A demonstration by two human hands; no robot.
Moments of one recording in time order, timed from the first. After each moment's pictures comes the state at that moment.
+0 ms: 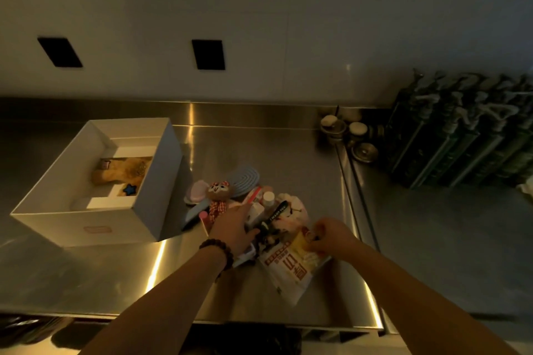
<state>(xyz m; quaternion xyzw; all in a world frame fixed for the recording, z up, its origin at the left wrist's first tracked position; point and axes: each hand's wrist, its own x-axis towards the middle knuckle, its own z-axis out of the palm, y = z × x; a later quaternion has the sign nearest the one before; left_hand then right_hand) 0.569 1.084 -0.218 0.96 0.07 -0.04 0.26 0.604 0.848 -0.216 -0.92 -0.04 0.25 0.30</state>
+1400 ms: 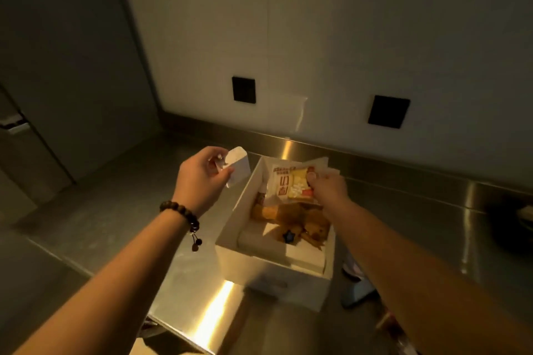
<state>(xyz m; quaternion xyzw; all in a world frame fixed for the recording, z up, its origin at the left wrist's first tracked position) 0.523 1.470 -0.048 0.86 0.20 0.31 0.35 0.689 1.293 -0.106 -0.72 0.01 0.19 0.67</state>
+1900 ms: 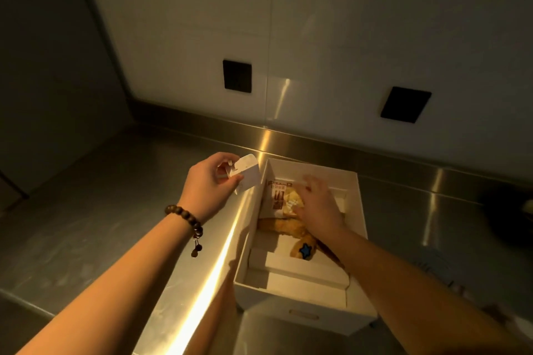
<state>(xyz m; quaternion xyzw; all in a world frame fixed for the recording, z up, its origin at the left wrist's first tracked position) 0.579 1.546 -0.086 0.87 0.14 0.22 0.42 0.708 1.345 -0.186 -0.94 -0.29 -0.05 0.15</state>
